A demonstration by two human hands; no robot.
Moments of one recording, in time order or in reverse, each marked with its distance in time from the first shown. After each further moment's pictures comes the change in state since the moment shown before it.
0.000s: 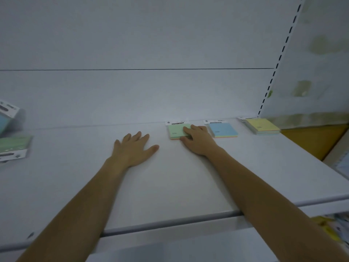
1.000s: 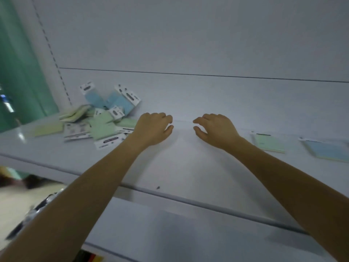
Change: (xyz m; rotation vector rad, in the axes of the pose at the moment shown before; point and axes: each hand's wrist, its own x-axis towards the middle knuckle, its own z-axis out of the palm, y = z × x) left_hand -0.091 -0.162 -0.071 0.300 0.553 0.055; right_hand -0.005 -0.206 0.019 -0.228 0.279 -0.707
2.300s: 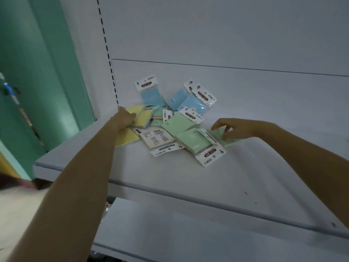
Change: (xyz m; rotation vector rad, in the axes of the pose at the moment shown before) left_hand -0.046 -0.381 0.082 -0.710 -0.322 -0.889; right_hand 0.172 -0.147 0.076 0.408 -0.709 0.292
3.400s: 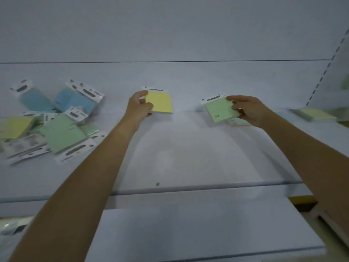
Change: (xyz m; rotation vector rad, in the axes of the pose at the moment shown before) left_hand -0.197 0.270 0.226 -0.747 -0.229 0.392; right_hand -0.219 0.284 -0.052 1.070 0.747 0.246
